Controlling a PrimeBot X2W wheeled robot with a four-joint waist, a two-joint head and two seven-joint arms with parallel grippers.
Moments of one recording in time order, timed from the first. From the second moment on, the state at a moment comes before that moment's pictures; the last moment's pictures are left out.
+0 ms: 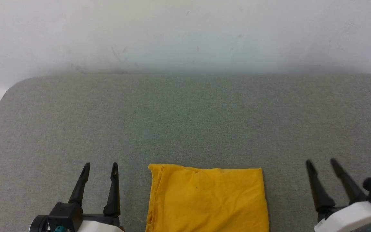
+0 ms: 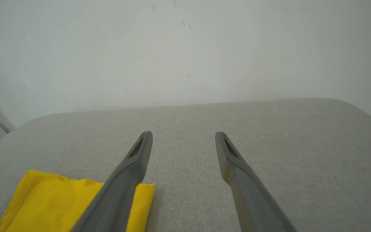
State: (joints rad) left arm 0.14 0.05 0.00 -0.03 -0.10 -0.07 -0.26; right arm 0.18 -0.10 -0.05 -0.17 0.26 0.13 -0.01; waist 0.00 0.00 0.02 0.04
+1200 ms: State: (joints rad) left arm 0.02 0.05 -0.07 -0.05 -0.12 -0.09 -0.26; right arm -0.12 -0.34 0.26 0.12 0.49 0.13 0.54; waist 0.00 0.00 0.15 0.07
